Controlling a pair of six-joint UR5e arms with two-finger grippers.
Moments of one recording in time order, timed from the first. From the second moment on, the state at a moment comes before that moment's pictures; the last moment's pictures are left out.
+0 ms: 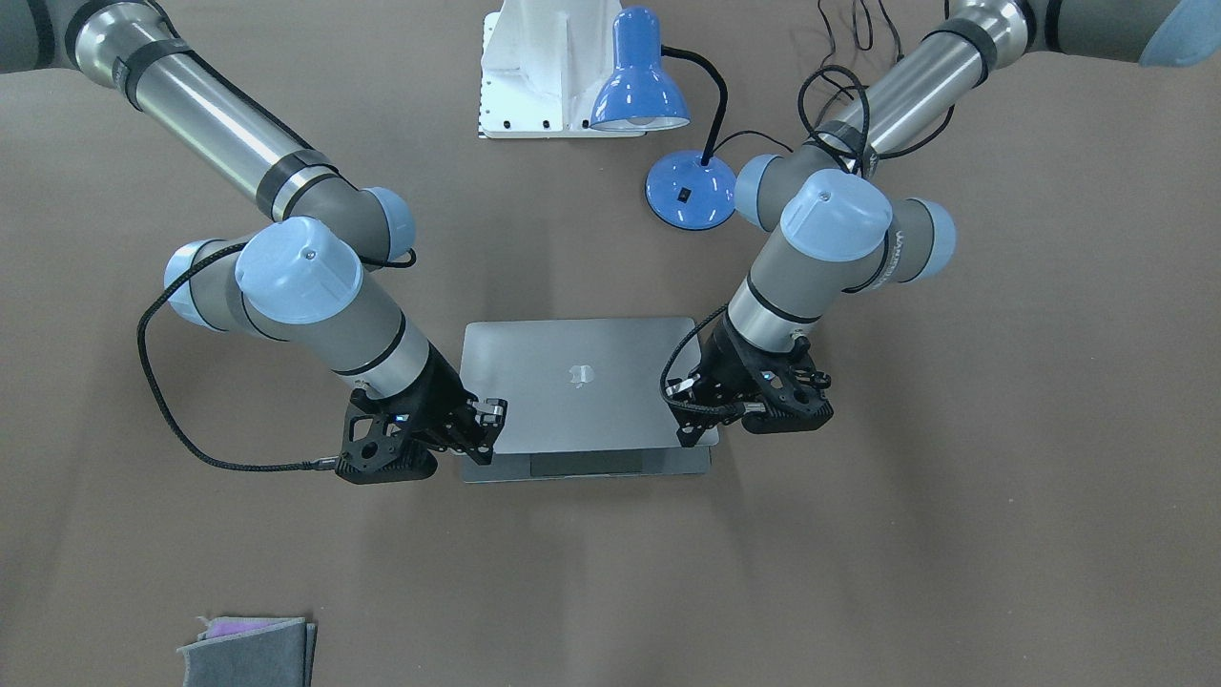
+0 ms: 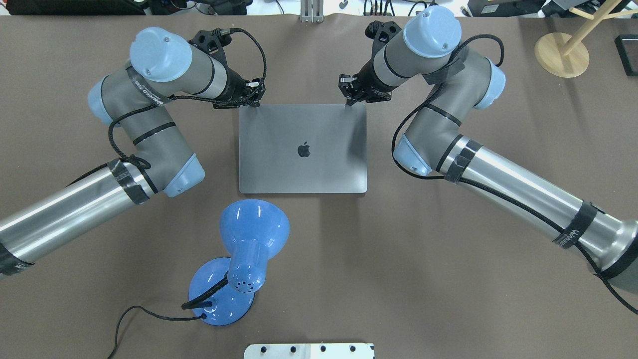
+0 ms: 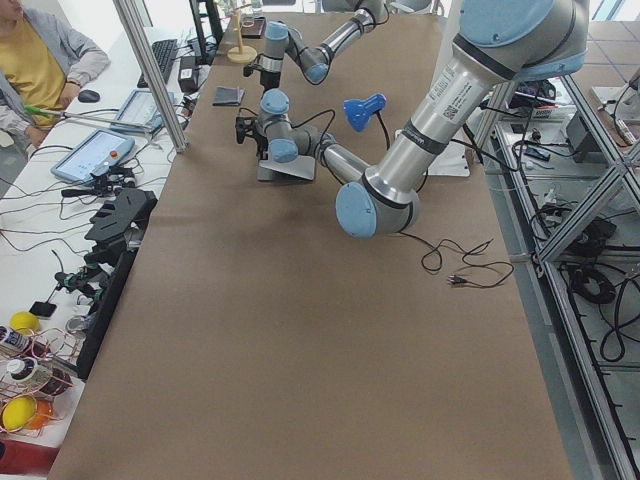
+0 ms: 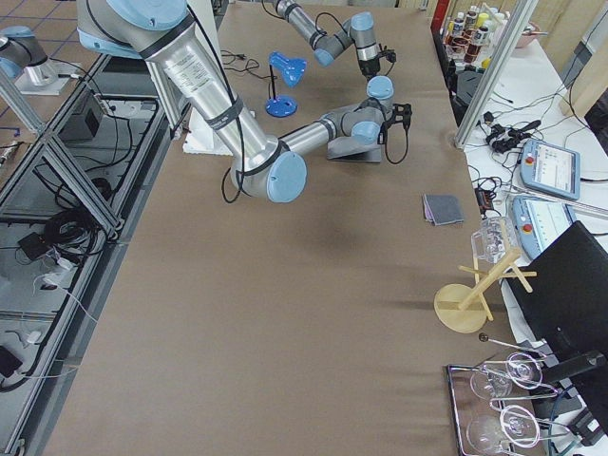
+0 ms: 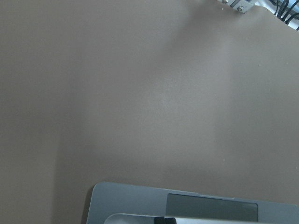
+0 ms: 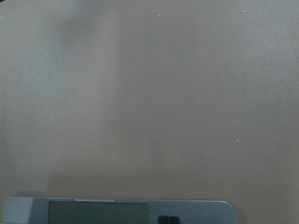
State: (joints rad) left arm -0.76 -2.31 -1.27 -2.25 -1.91 -1.38; right arm 0.79 -0.76 1.15 -0.91 2.05 1.26
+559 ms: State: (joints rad) left arm -0.74 -2.33 -1.15 -2.30 -1.86 -1.34; right arm 0.78 -0.70 1.02 -0.90 2.05 1.24
